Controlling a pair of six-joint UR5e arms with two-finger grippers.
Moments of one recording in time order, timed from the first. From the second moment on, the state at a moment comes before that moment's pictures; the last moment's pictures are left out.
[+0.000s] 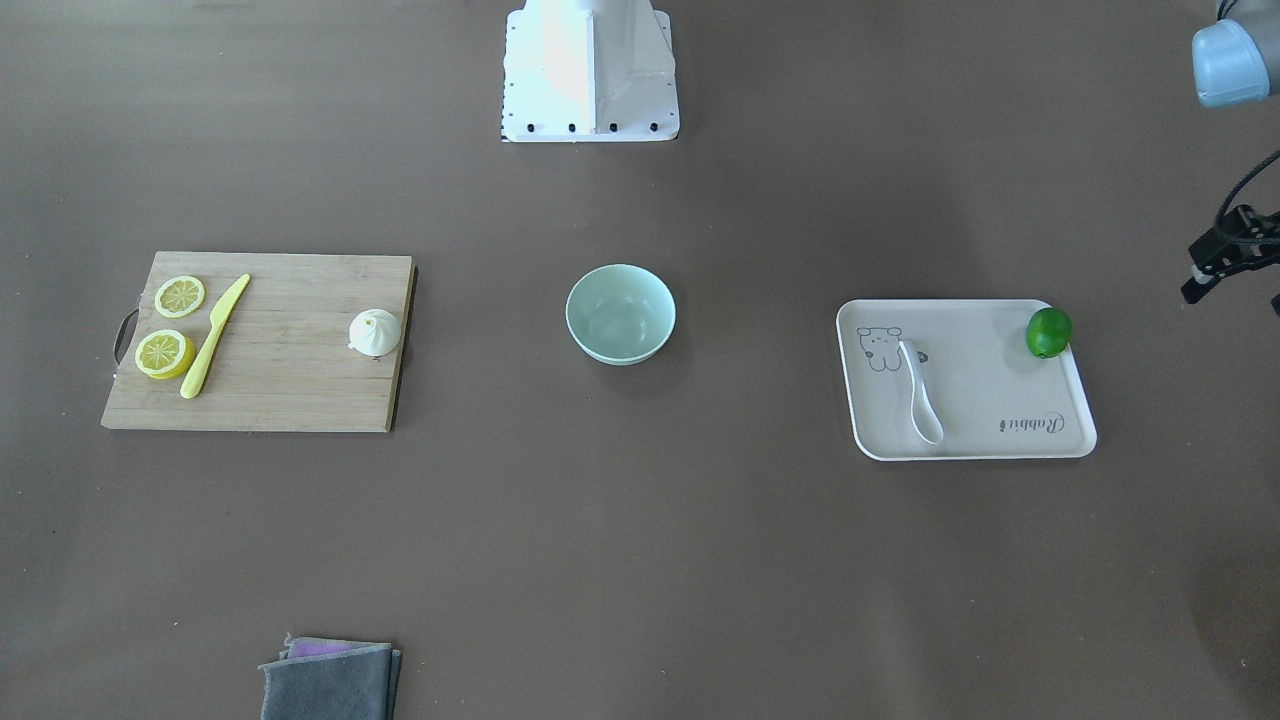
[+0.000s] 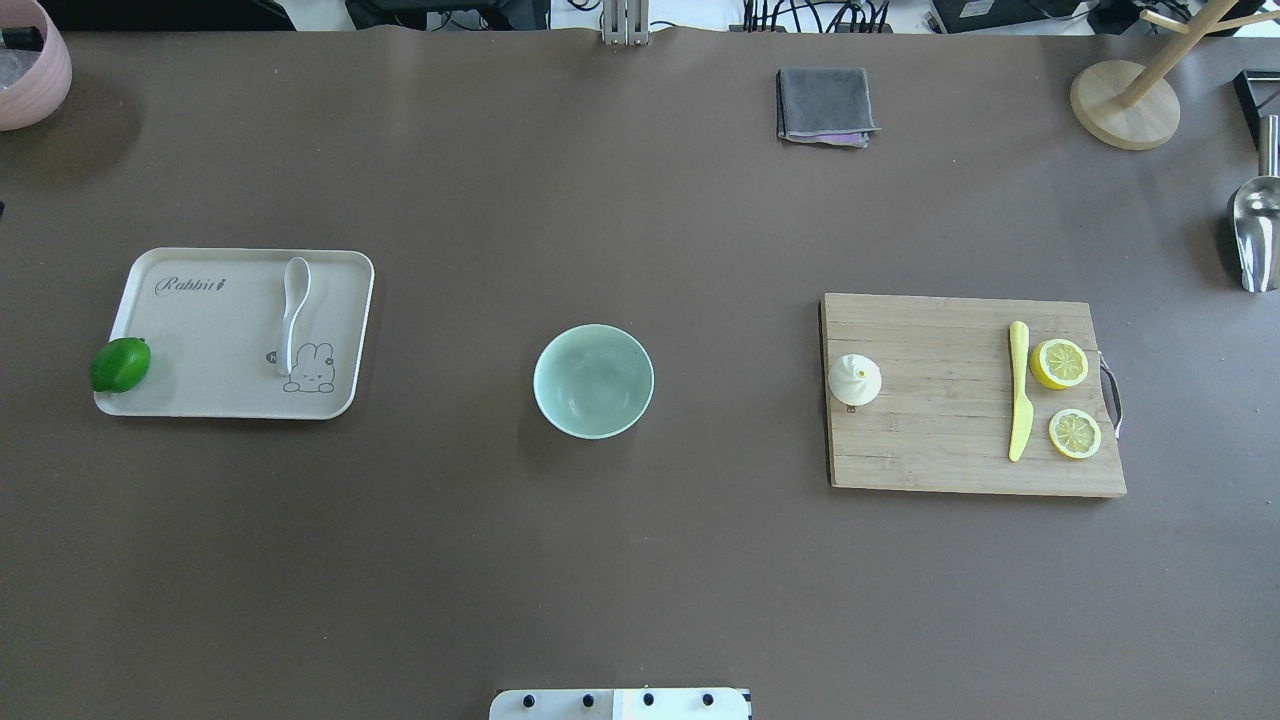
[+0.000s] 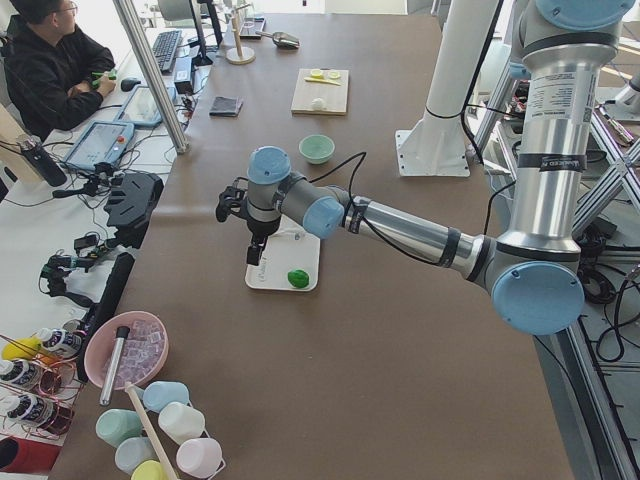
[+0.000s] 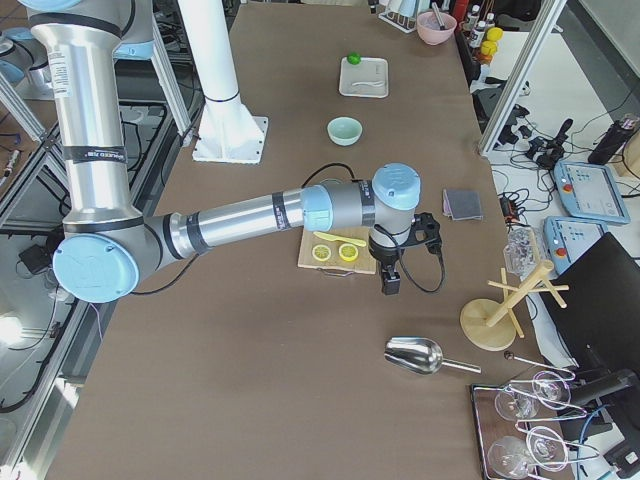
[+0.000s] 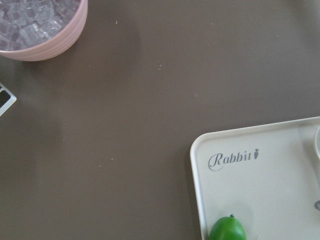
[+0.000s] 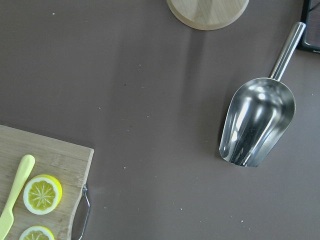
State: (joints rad) left arm -1.28 -1.64 -1.82 -1.81 -2.28 -0.40; right arm 1.51 -1.50 1.77 -1.69 2.37 -0.05
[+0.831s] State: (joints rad) left arm -0.97 -1.77 -1.81 -1.84 -2.07 -0.78; right arm 1.46 -1.50 1.78 -1.66 2.40 0.09
